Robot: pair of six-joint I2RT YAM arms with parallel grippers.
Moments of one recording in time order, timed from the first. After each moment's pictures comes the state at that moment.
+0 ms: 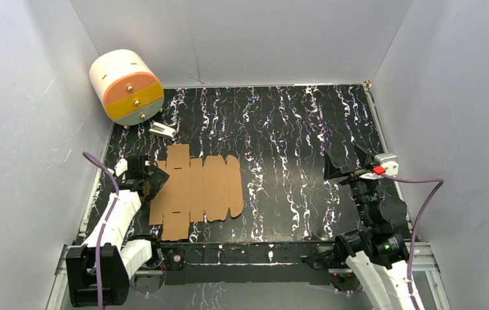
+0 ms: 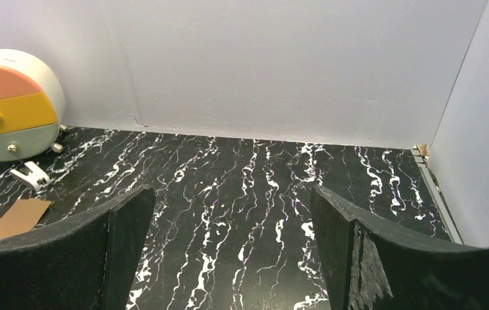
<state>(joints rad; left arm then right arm) 0.04 0.98 0.53 -0.57 -0.22 -0.90 0.34 0.16 0.48 -0.06 0.09 0.05</state>
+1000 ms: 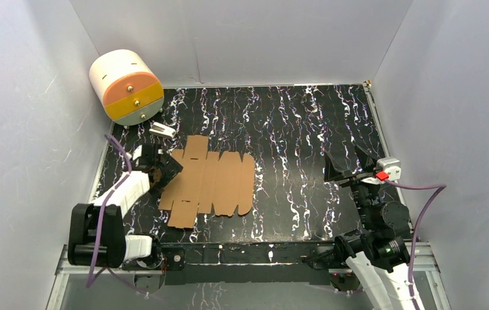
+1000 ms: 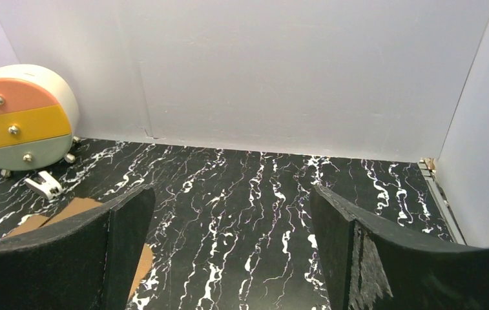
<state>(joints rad) -0.04 1.25 0.60 -0.40 -0.13 -0.87 0.37 0.12 0.47 -0.04 0.09 0.05</state>
